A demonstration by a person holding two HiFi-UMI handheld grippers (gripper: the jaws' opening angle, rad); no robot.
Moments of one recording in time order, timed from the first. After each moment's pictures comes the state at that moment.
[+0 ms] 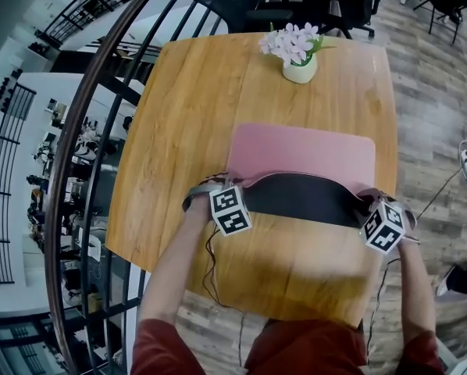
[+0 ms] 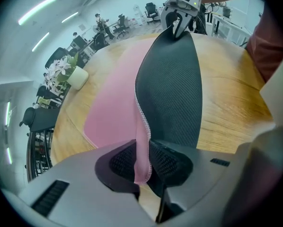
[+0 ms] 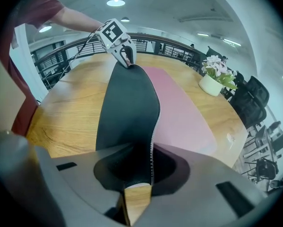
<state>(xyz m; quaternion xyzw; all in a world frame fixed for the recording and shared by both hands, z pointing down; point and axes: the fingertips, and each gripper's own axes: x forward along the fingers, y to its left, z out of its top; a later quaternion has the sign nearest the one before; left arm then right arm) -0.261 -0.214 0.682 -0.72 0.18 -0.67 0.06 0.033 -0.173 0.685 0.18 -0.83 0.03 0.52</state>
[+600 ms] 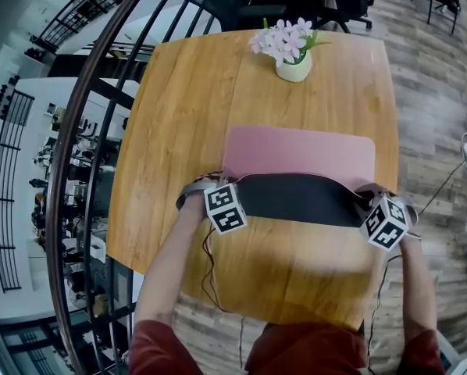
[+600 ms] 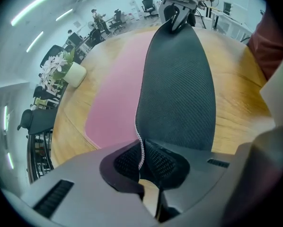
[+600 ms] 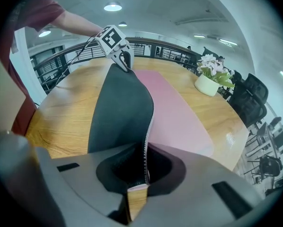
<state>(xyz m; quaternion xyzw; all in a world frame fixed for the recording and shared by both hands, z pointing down) -0.265 -0.242 0.690 -0.70 0.17 -0.69 0.06 0.036 -0.204 0.687 0.18 -0.85 0.03 0.50</state>
